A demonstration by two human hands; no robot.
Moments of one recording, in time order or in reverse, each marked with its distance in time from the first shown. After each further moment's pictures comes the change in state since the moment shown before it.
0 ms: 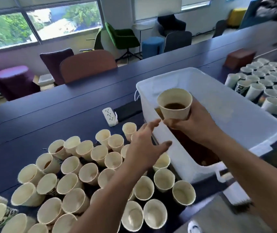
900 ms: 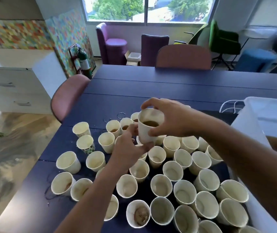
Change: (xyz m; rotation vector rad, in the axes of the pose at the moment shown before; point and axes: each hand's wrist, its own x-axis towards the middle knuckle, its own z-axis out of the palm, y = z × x) left_hand -0.131 -0.154 -0.160 -0.142 0.597 -0.359; right_hand 0.042 -0.171 0.233 -0.419 -0.910 -0.464
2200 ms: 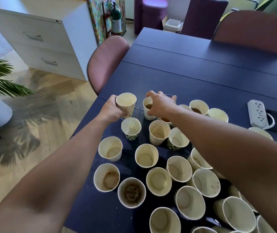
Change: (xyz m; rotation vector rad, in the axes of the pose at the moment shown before) left_hand 0.135 -0.240 -0.185 0.091 0.105 -0.434; right_hand 0.285 -0.021 0.235 -0.239 -0.110 0.197
